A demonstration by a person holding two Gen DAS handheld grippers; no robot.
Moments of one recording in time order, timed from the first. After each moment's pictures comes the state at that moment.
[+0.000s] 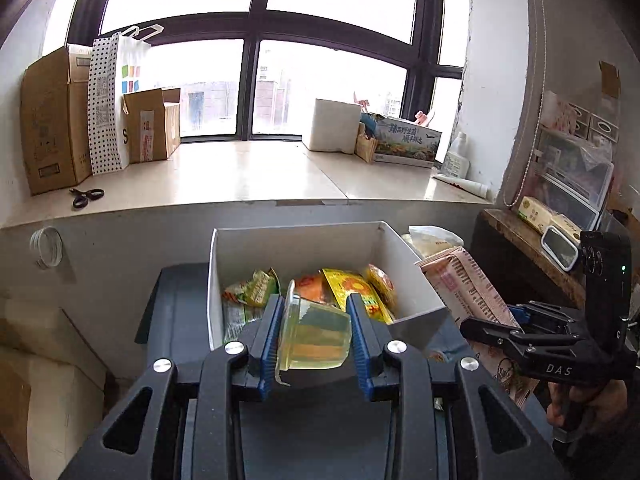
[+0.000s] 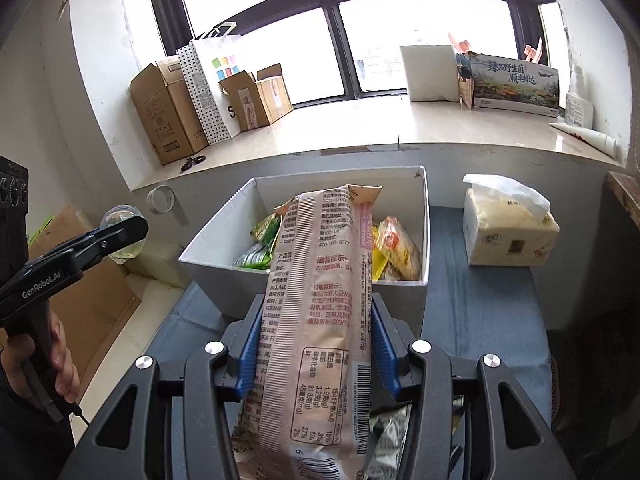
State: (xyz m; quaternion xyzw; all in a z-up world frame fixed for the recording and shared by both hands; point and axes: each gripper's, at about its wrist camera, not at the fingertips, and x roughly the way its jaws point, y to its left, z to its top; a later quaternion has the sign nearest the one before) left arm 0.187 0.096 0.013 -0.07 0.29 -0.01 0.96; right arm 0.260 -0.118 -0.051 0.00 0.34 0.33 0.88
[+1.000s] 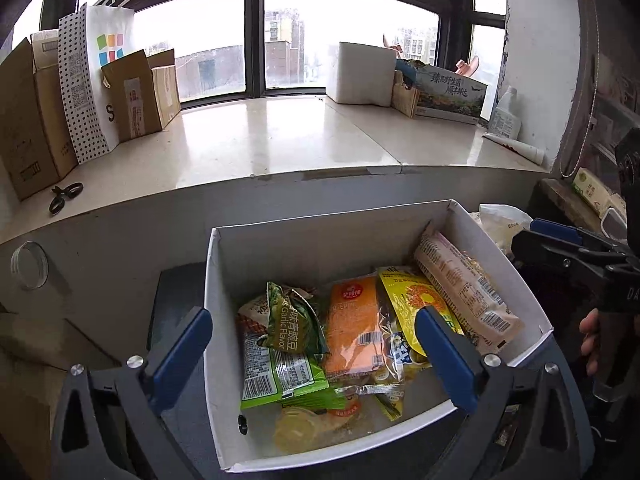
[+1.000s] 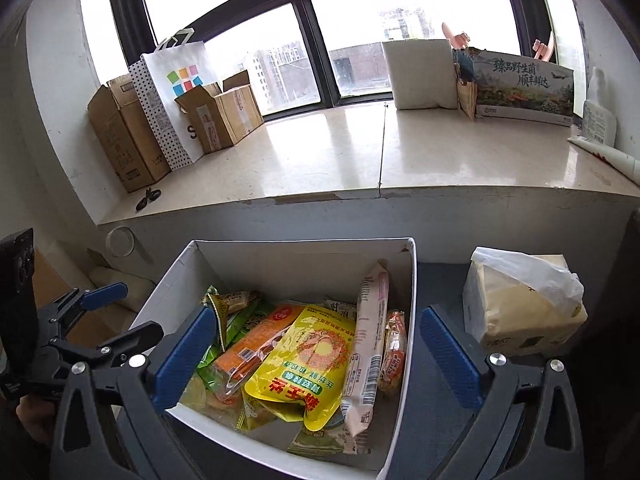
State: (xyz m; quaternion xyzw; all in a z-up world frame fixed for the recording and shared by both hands) left arm 0.310 0.112 -0.037 -0.04 0.37 0.02 0.93; right arm 0.387 -0.087 -0.041 0.01 0.34 0.31 0.89
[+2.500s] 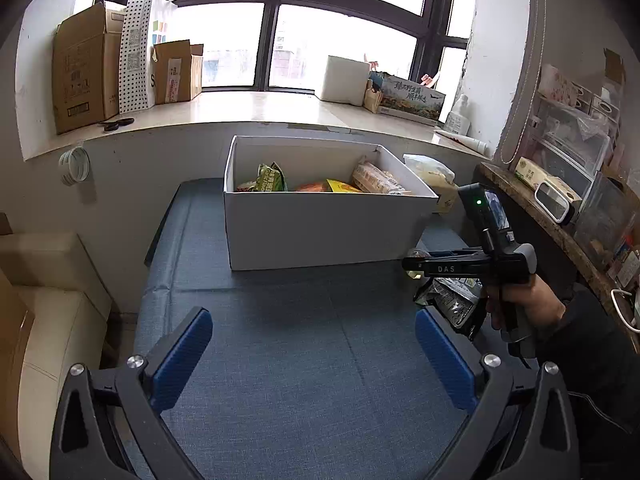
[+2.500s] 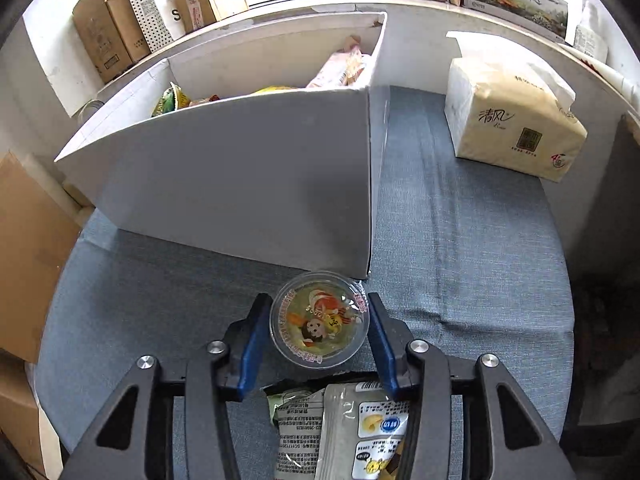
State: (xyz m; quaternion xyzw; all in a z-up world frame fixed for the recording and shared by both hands) left arm 0.067 0.057 -0.052 -0.09 0.34 0.01 0.93; right arm 0.309 -0.123 -0.170 -0.08 0.47 0.28 0.84
